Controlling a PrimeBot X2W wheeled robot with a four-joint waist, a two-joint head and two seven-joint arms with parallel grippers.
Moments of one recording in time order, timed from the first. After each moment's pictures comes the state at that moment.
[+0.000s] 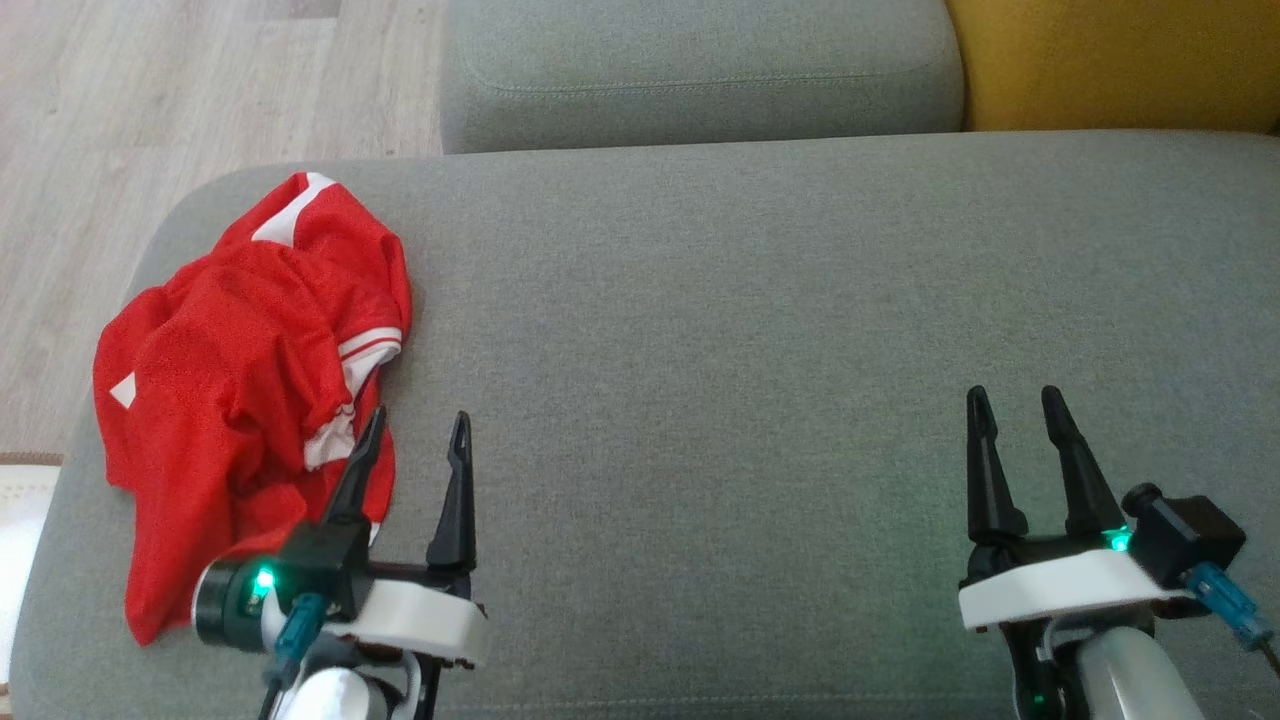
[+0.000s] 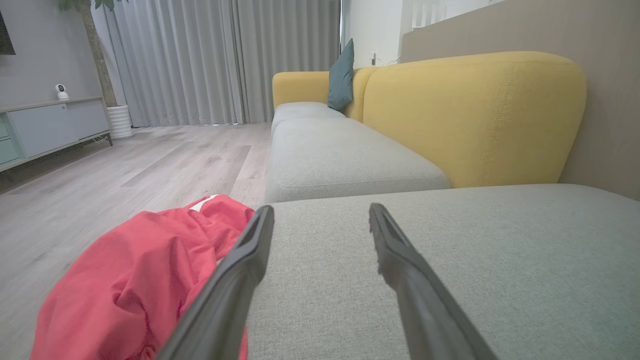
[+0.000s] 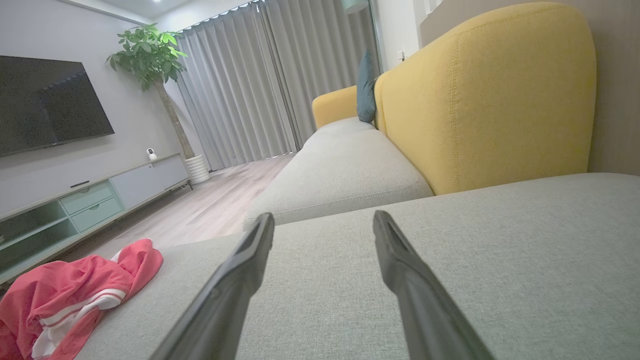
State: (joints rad) left arm 0.00 0.13 -0.34 0.07 -0.15 0.18 -0.25; right arm -0.04 -0.04 0.06 0.23 0.28 0.12 -0.25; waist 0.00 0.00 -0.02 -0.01
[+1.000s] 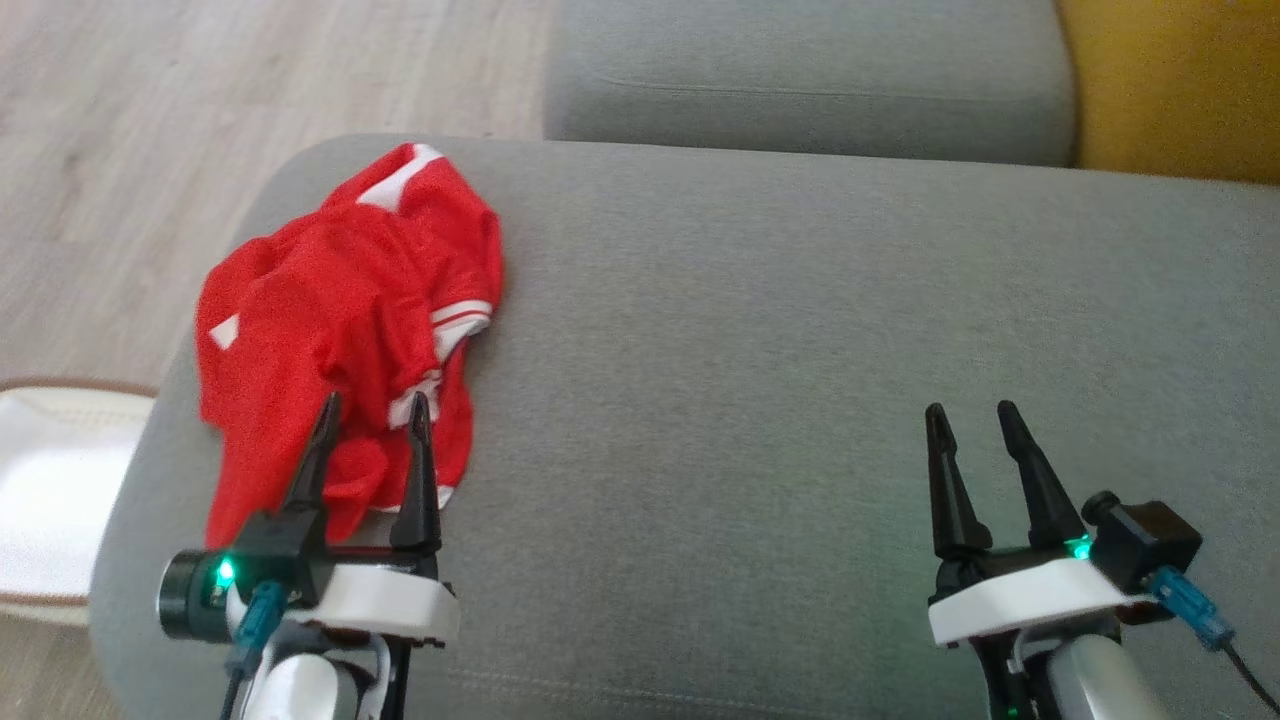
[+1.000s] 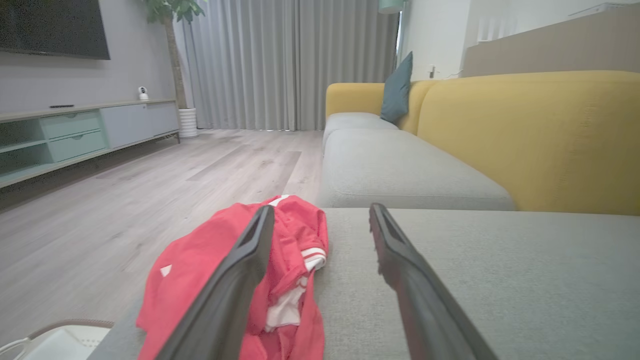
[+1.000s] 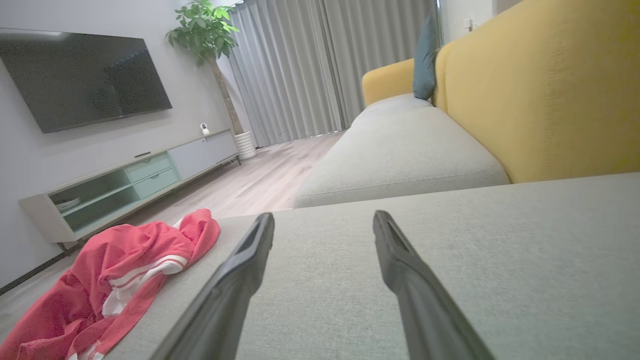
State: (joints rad) left arm 0.00 0.07 -0.21 0.08 -0.09 0.11 -0.25; right arm -0.04 -0.04 0.12 0.26 0.29 0.12 -0.25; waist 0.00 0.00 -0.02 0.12
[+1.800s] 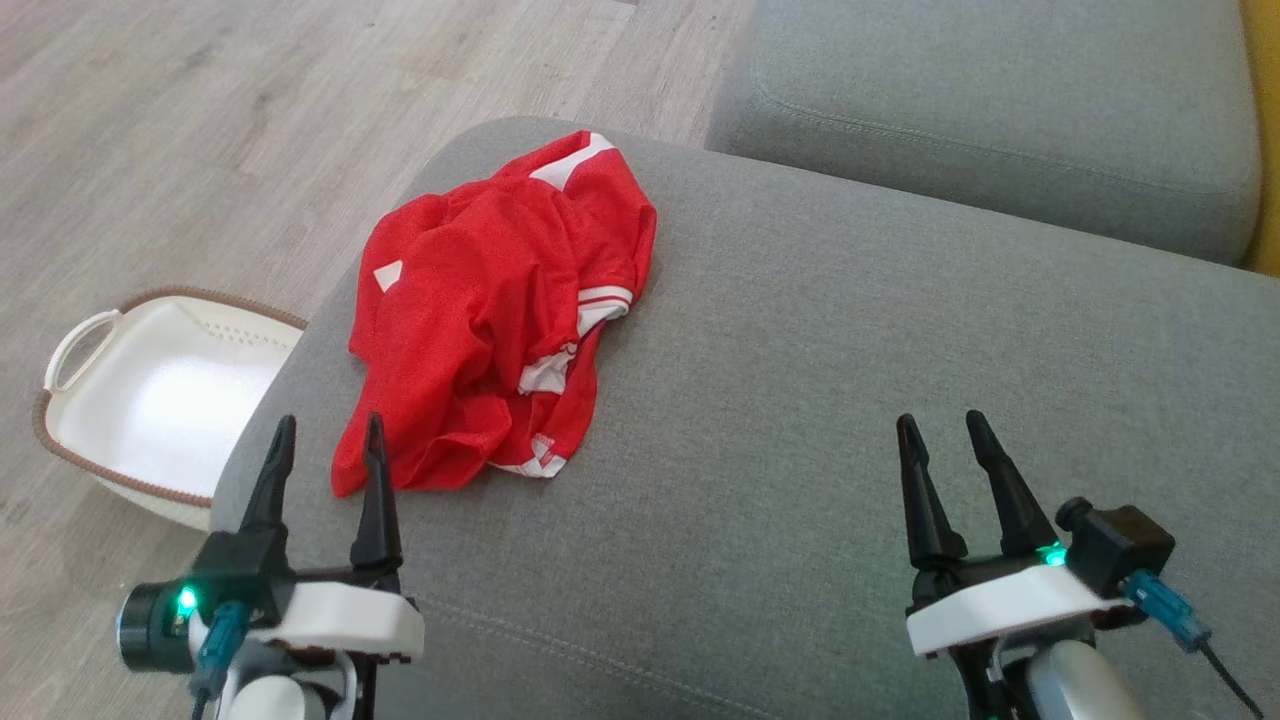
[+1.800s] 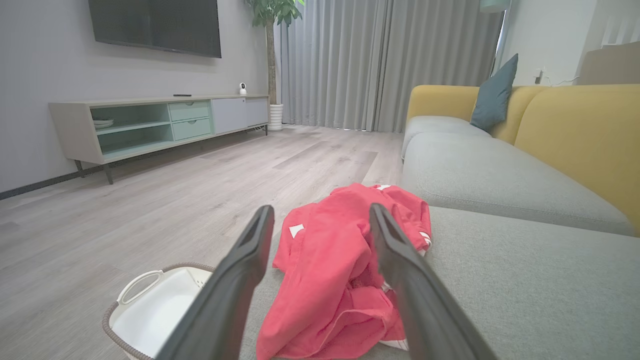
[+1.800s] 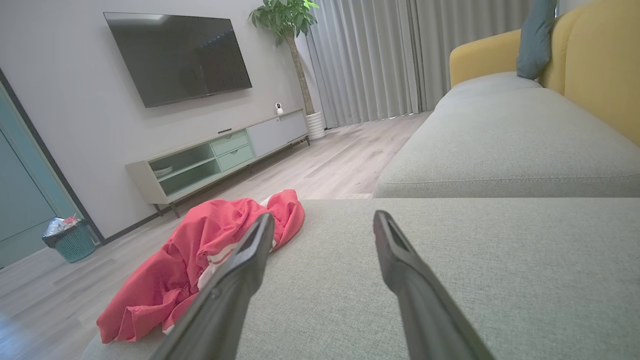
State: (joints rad) left arm 0.04 0.06 -0.13 0.08 -0.07 0.10 -0.25; right arm -0.04 -0.04 0.18 0.27 0.33 0.12 -0.25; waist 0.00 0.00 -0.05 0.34
